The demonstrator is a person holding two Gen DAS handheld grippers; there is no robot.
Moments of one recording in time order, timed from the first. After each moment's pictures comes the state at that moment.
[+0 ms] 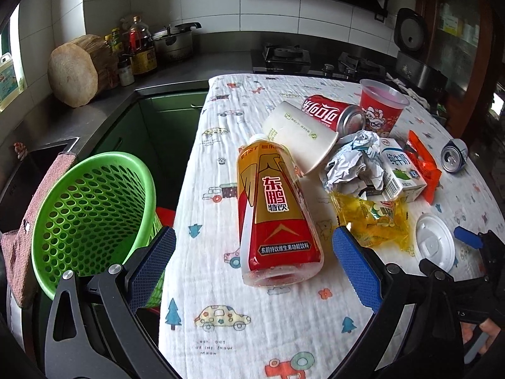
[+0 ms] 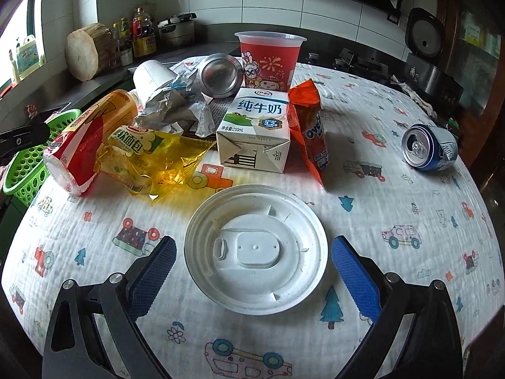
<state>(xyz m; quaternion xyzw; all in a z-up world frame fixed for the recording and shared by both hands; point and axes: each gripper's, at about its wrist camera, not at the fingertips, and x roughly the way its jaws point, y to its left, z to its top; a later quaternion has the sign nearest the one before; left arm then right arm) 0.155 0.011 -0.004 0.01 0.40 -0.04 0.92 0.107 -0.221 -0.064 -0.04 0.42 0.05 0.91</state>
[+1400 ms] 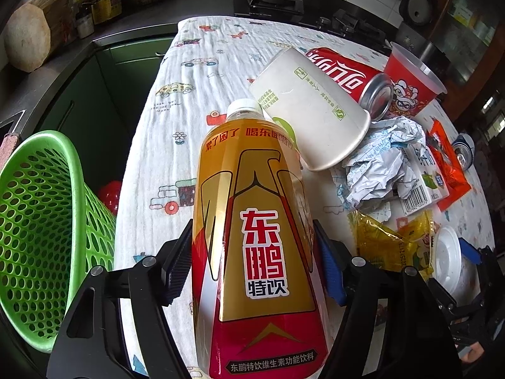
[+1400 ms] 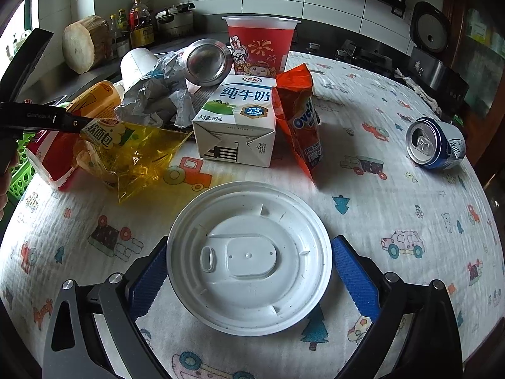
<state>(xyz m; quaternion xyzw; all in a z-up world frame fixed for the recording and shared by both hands) 0.242 0.005 -0.057 -0.03 0.51 -0.10 0.86 0.123 -0.233 -0.074 -0.05 0.44 0.05 0.90</state>
